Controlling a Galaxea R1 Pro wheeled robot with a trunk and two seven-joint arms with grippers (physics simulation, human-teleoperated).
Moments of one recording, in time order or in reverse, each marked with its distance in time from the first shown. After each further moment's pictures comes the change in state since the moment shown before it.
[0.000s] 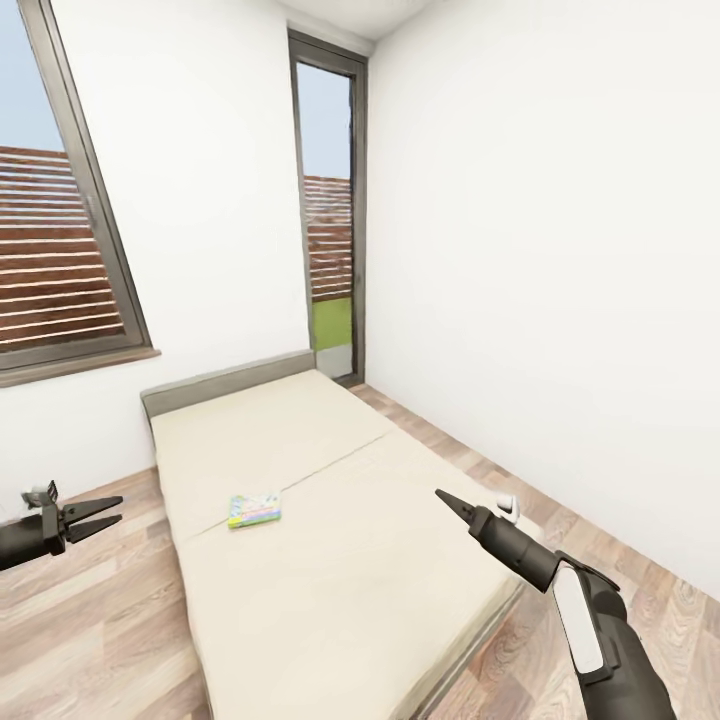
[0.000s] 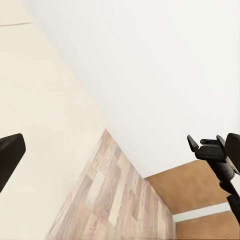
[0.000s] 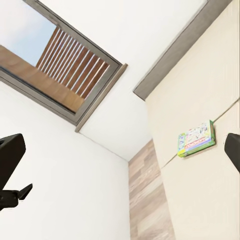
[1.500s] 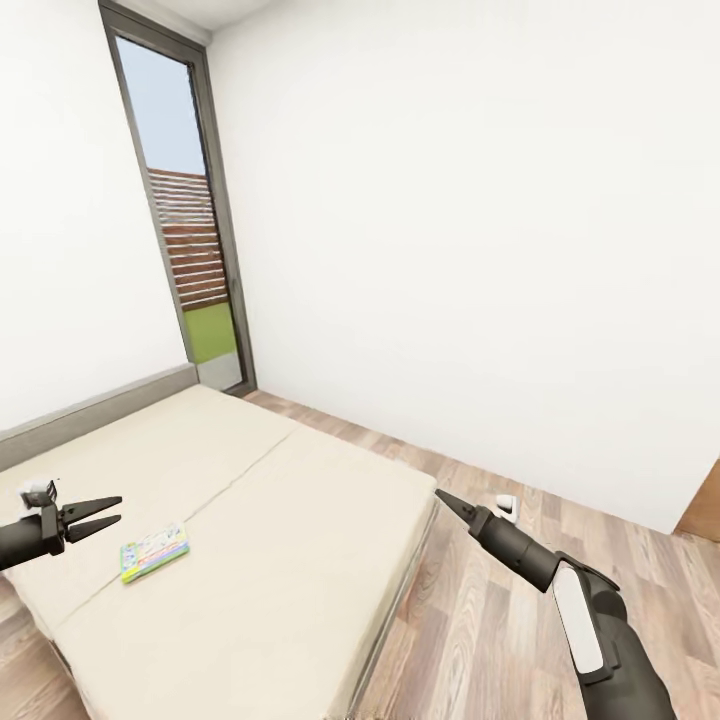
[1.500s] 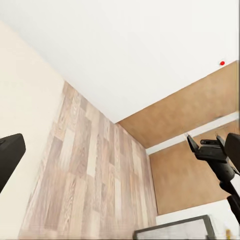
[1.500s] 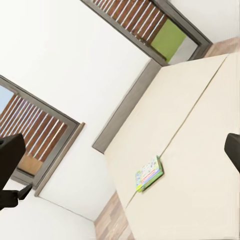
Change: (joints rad) left arm 0.000 0.001 0.001 0.000 0.000 0.001 0.000; right arm 0.000 0.000 0.000 0.000 0.000 0.000 0.000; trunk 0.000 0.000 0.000
